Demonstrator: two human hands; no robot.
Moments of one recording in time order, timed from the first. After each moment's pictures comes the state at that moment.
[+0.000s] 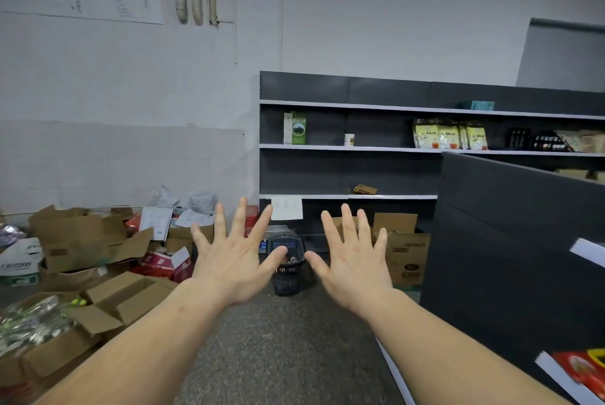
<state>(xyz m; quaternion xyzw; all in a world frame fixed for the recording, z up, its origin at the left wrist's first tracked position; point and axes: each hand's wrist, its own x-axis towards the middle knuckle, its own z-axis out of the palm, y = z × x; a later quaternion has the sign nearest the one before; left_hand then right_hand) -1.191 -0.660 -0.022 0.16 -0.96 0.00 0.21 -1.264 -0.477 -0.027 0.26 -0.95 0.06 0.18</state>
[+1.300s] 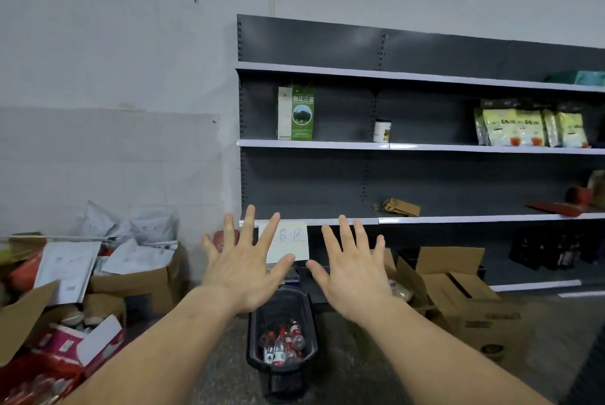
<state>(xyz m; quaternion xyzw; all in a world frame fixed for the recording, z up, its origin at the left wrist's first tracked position) -2.040 -1.041 -0.078 0.15 -0.98 -0.03 0.15 -2.106 -0.868 -0.088 0.26 -0.95 0.04 0.16</state>
